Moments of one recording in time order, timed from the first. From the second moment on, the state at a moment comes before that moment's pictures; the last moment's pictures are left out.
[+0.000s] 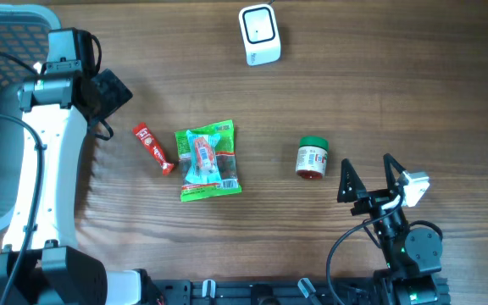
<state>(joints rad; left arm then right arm) 0.09 1.57 1.46 -1.07 -0.23 -0.63 0.15 0.02 0.01 0.00 -0.07 0.31</state>
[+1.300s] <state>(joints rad) 0.09 1.57 1.46 -1.07 -0.23 -0.63 0.15 0.25 0.57 -0.45 -0.07 0.30</state>
